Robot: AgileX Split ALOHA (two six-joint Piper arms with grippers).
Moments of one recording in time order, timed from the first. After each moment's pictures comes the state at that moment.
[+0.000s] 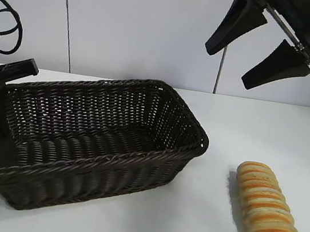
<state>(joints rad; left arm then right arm) -0.09 1.88 -1.28 -0.38 1.10 -0.07 0.16 1.66 -1.30 0.68 1.04 -0.34</state>
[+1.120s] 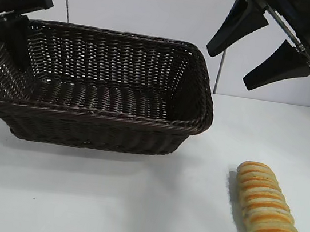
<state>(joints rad) -0.09 2.05 -1.60 -0.37 1.21 0.15 0.16 1.66 -1.30 0.66 1.04 -0.34</state>
